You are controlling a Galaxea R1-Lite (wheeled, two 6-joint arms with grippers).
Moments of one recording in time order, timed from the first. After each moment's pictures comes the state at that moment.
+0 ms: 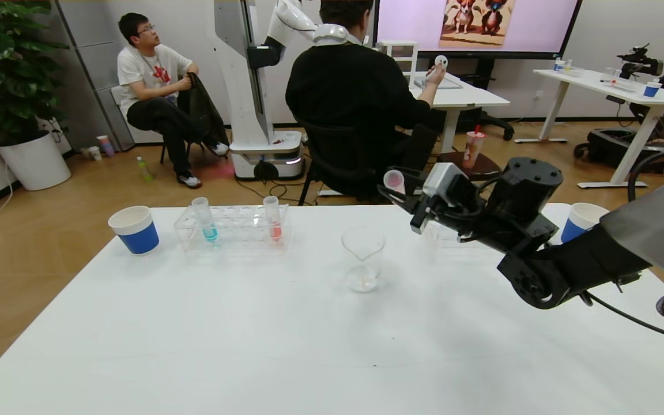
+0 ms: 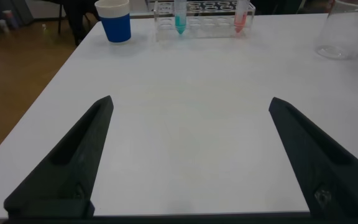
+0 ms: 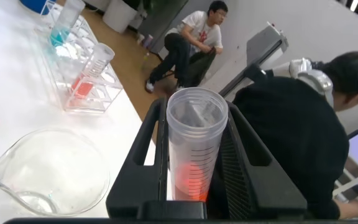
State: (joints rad) left arm 0.00 0.00 0.00 0.00 -0.01 0.02; right arm 0.38 2.17 -1.10 -1.27 0.55 -0.62
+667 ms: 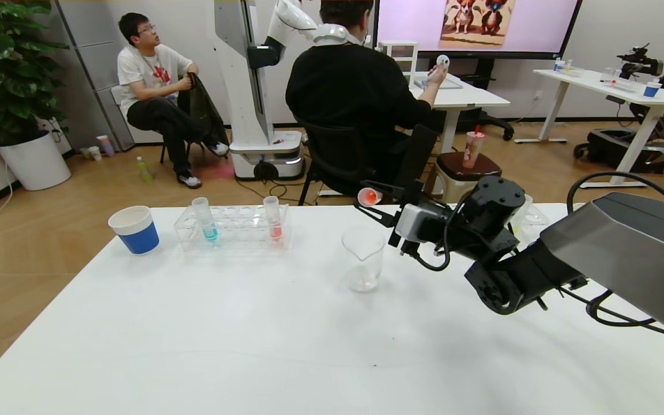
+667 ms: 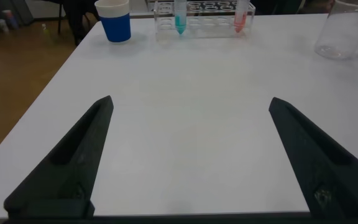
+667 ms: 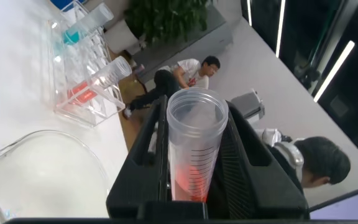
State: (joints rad) left arm 0.00 0.00 0.00 0.00 -0.01 0.02; right arm 0.41 2.33 -1.21 -1.41 0.69 -0.89
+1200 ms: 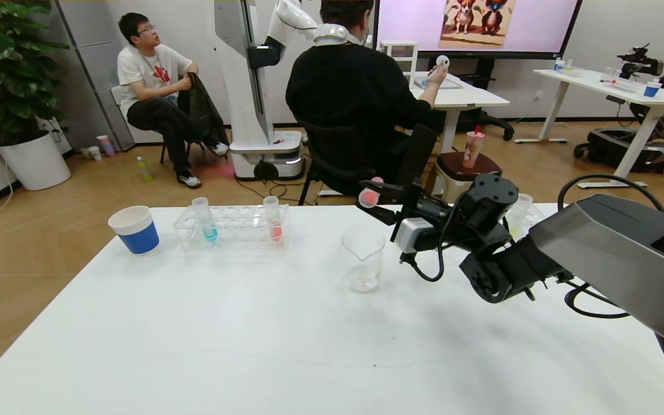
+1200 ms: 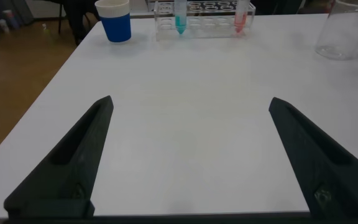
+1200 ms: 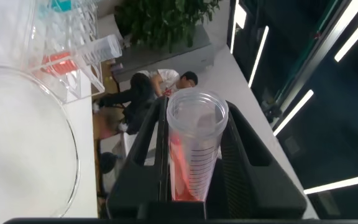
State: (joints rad) left arm 0.00 0.00 0.00 0.00 -0.01 0.02; right arm 0.37 2.40 -1.32 -1.39 0.78 -1.13
